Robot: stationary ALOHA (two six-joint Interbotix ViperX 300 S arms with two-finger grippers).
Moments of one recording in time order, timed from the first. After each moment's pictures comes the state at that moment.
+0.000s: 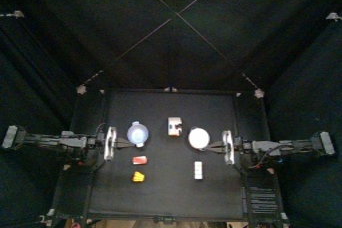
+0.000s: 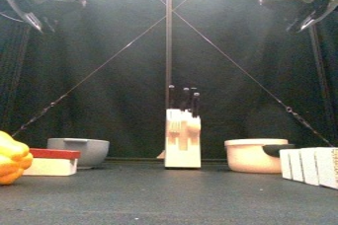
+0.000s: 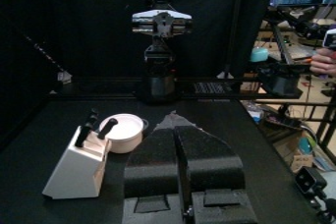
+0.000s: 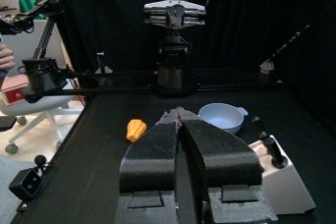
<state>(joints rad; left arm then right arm) 0.00 -0.96 1.19 0.00 -0.29 0.00 0.00 -0.96 1.17 0.00 -0.29 0.00</state>
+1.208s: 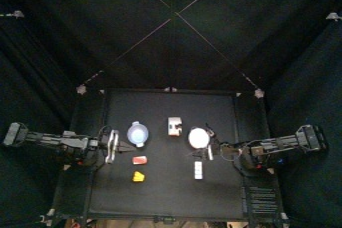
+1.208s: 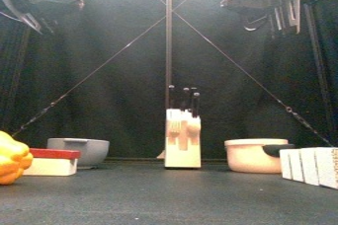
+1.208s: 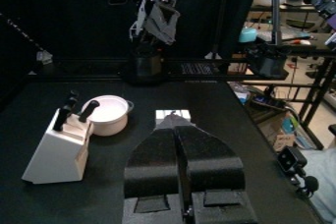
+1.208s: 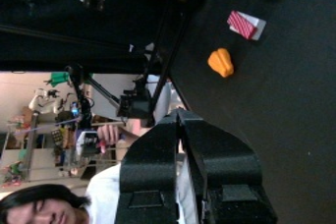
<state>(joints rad) -0.06 -0.93 1.18 -0.03 -0.22 0.00 0.08 -0.58 0.88 0.95 -0.04 0.30</state>
